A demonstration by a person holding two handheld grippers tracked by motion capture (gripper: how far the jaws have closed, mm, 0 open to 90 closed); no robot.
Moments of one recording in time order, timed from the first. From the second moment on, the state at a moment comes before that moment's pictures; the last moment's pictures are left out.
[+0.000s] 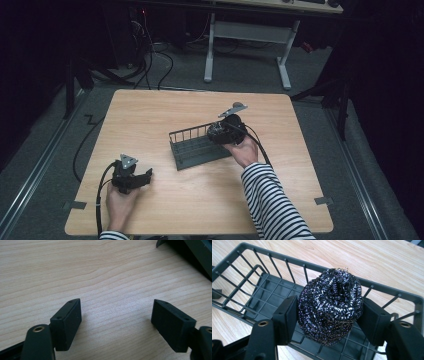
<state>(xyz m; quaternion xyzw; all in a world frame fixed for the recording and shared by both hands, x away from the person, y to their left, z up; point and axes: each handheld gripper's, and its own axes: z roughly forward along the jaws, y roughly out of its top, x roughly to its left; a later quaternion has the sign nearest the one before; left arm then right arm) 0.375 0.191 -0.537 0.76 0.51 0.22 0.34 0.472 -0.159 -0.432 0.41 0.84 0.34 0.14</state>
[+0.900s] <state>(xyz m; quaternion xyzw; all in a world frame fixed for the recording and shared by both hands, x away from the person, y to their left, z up) 0.375 0.191 -0.537 0.76 0.51 0.22 0.34 0.453 -0.182 -0.411 0.40 0.82 0.38 0.15</state>
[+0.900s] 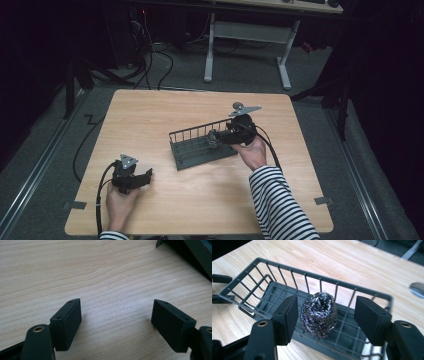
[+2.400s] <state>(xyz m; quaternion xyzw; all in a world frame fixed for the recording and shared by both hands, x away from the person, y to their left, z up) 0.375 0.191 -0.537 0.76 0.51 0.22 0.34 0.369 -0.309 -0.395 0.46 0.74 0.44 0.21</state>
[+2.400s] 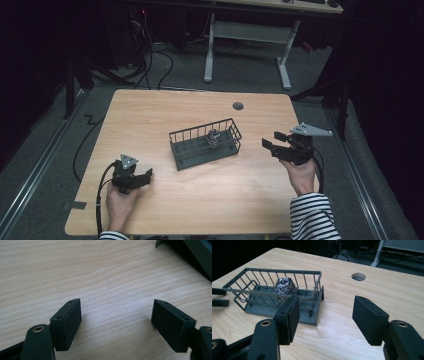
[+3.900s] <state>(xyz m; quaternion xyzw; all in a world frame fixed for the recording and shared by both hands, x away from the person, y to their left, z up) 0.375 0.191 -0.537 0.76 0.51 0.22 0.34 0.333 -0.337 -0.460 0.51 0.71 0.45 0.19</state>
